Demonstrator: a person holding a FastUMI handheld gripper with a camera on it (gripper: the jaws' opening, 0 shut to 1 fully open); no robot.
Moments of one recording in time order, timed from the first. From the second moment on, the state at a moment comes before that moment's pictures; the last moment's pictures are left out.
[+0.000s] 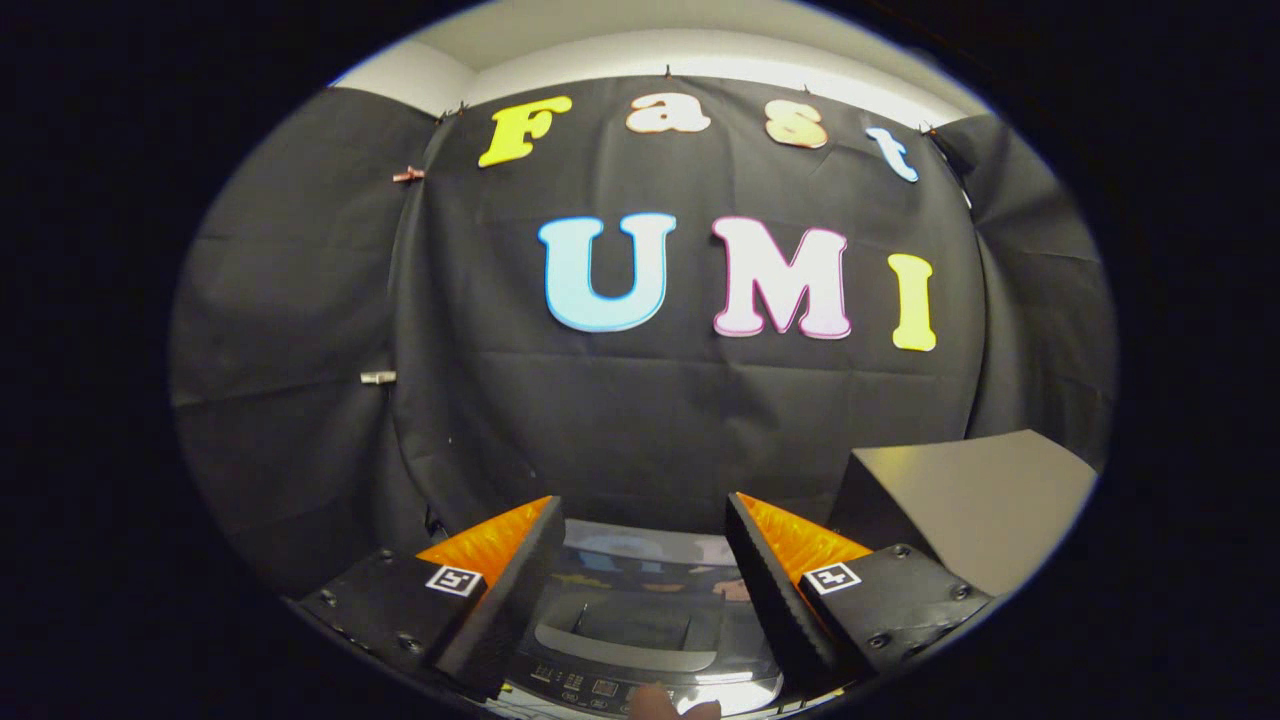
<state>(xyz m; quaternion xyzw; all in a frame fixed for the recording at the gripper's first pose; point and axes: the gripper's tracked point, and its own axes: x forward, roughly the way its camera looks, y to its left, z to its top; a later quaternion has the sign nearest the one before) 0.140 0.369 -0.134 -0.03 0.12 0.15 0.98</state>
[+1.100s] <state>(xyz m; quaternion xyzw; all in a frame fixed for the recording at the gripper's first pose) 0.038 0.101 -0.030 0.00 0.01 0.05 1.00</state>
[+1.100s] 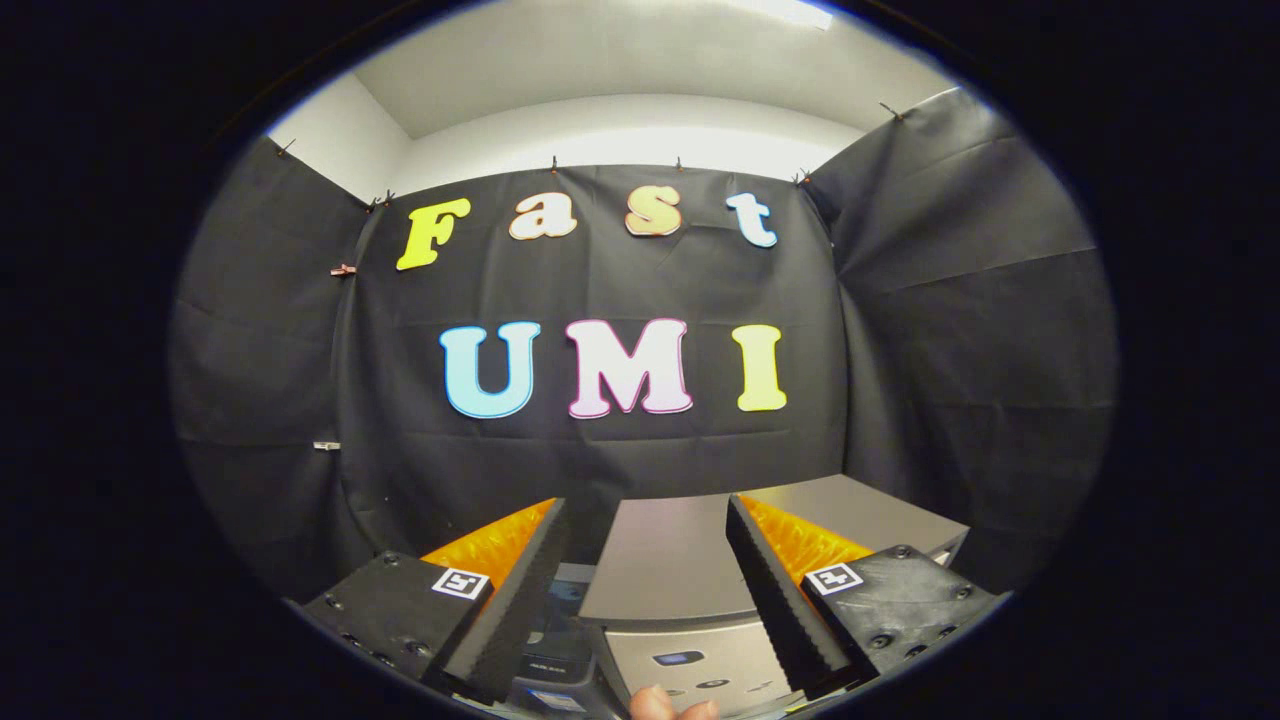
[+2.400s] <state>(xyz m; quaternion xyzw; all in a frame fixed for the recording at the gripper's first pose) -0.019 0.093 -0.045 -0.04 0.02 0.05 1.00</state>
